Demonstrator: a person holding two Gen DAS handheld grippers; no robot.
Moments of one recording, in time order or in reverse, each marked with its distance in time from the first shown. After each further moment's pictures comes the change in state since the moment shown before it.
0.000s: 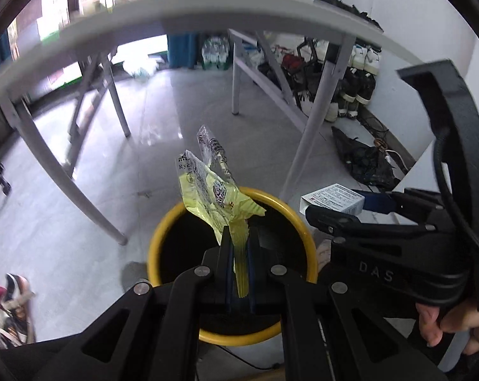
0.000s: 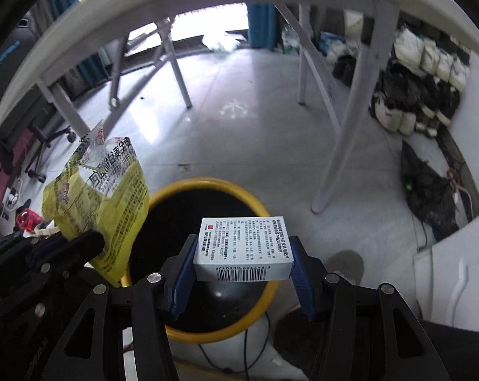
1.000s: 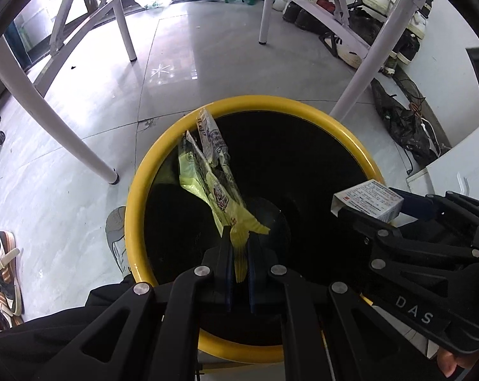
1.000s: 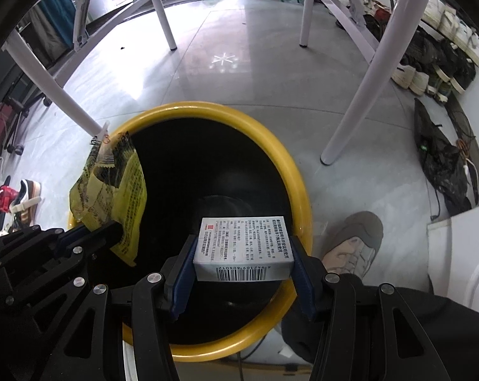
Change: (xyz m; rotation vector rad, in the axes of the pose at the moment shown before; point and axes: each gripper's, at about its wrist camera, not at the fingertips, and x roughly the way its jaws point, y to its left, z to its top) left arm 0.083 0.018 -0.030 -0.091 0.263 0.061; right arm 0.088 0.017 -0.026 -0.016 0.207 -0.057
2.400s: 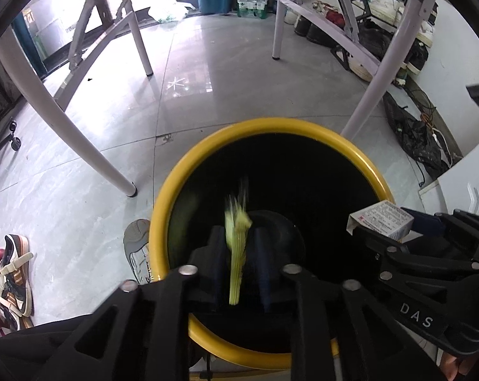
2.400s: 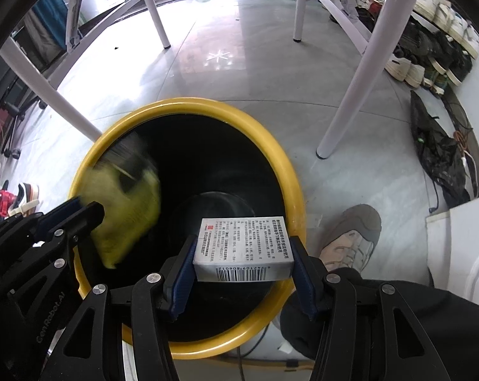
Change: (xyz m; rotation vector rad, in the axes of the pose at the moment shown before) left arm -0.003 0.004 0.006 -0.019 -0.073 0.071; right arm 0.000 -0.007 -0.002 0.033 0.007 0.004
